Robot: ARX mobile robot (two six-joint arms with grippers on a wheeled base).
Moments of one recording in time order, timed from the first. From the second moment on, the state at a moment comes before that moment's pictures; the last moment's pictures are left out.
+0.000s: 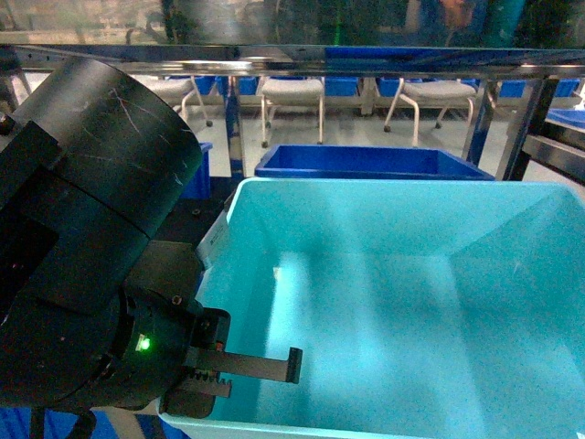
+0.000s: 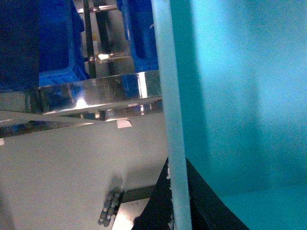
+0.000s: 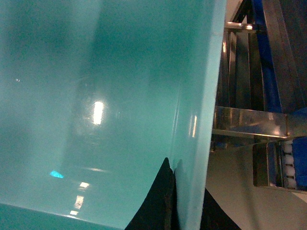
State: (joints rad) left arm -0.47 1.69 0.78 -0.10 -0.12 -0.28; right arm 0.06 1.43 0.47 0.14 -0.02 0.03
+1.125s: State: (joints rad) left arm -0.38 2.13 1.17 -0.15 -0.09 -0.24; right arm 0.12 1.93 0.79 0.24 0.02 0.02
